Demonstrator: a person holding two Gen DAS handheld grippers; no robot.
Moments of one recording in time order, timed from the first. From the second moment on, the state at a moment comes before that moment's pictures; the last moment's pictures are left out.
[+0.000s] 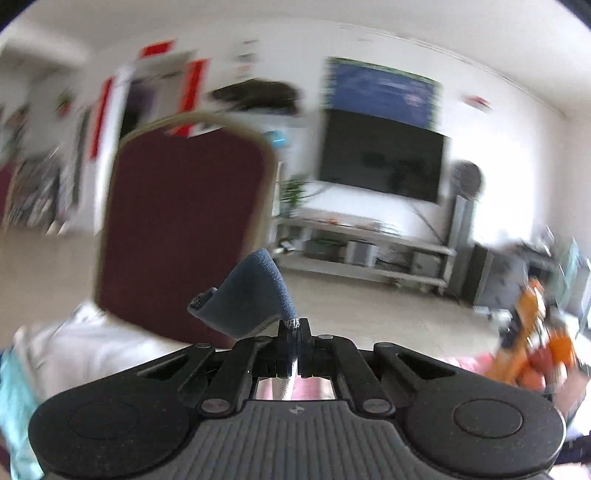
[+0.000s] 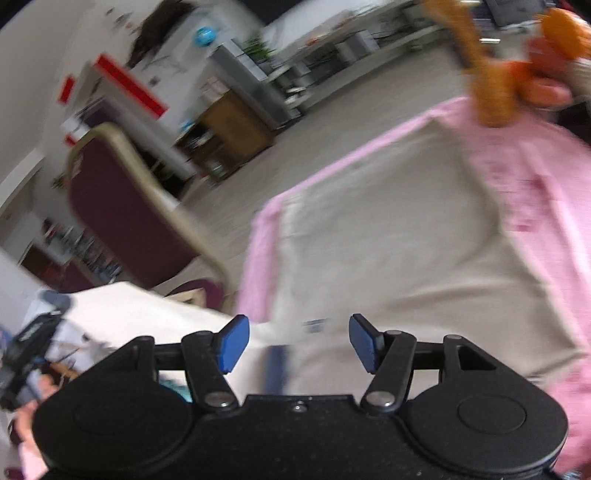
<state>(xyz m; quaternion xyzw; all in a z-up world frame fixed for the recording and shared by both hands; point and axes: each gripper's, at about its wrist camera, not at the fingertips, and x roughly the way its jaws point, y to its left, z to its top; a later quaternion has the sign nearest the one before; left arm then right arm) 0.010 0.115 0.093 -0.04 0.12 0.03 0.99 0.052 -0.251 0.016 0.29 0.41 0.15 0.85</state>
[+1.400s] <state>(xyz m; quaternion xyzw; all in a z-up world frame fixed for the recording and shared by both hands) 0.085 0.098 -0.082 -0.05 0.39 0.05 0.92 0.105 -0.274 -0.110 0.08 0.52 0.03 0.85</state>
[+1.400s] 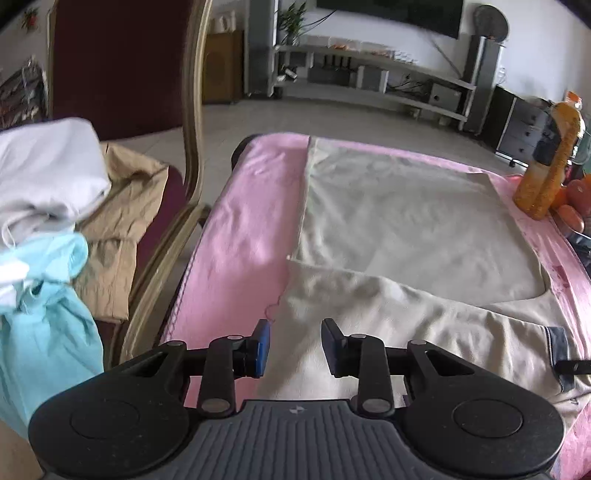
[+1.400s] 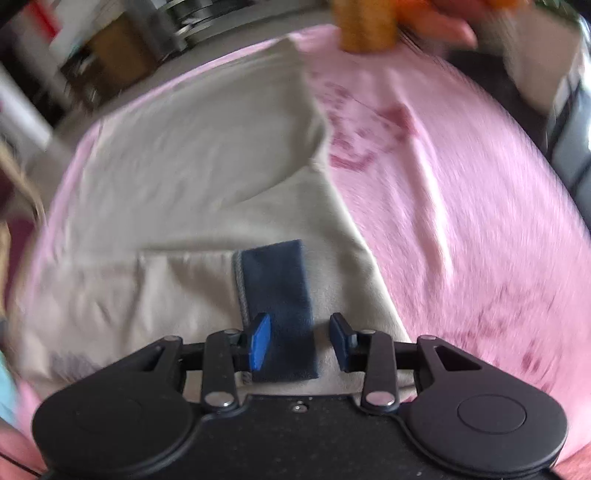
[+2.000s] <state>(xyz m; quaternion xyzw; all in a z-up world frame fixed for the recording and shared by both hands) 0.085 0.097 -0.098 -0.01 0.44 0.07 0.90 0.089 -0.289 -0.092 0.08 0.46 0.01 0.88</state>
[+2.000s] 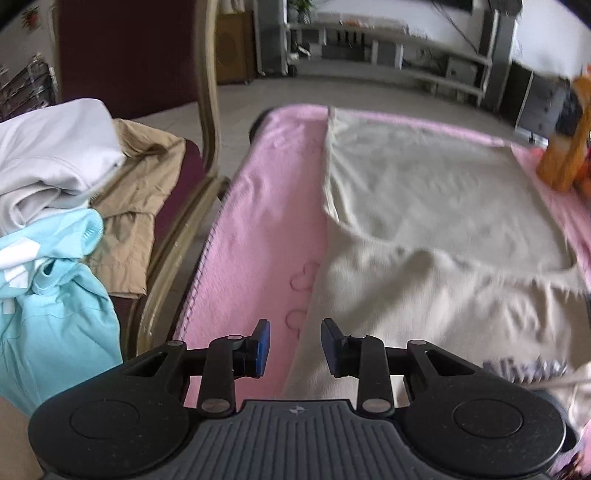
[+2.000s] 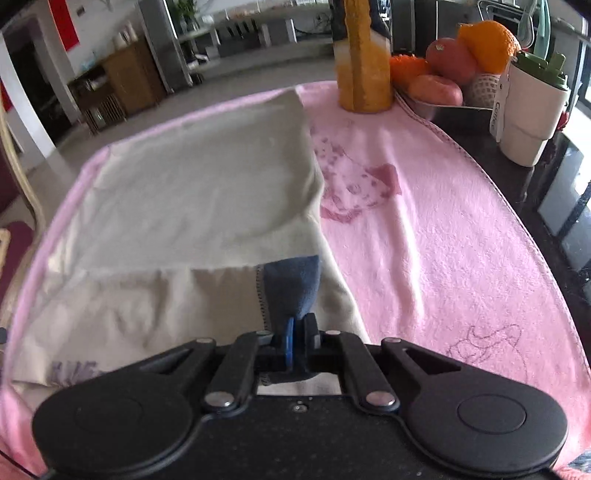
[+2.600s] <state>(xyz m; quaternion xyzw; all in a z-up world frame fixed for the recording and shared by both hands) 0.088 0.096 -0.111 0.03 0.48 0.07 0.87 0.102 -0.358 -0.099 0.25 0.48 -0.05 0.84</state>
